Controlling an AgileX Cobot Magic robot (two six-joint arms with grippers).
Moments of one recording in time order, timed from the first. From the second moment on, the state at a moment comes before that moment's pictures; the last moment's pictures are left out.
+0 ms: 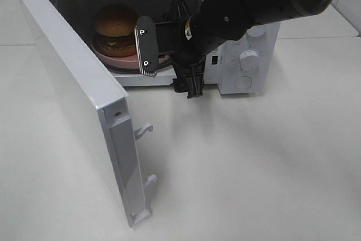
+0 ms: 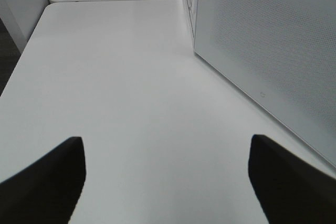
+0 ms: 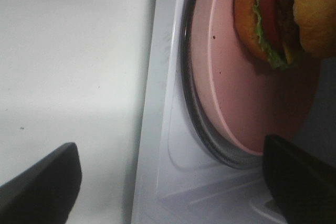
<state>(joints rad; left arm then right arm) -0.03 -0.01 -0.52 -0.02 1.07 0.05 0.65 2.01 -1.36 -0.38 0.22 -0.92</state>
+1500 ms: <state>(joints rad) -0.03 -0.01 -0.52 0.05 1.06 0.05 0.65 2.35 -1.71 -0.32 0.19 -0.91</state>
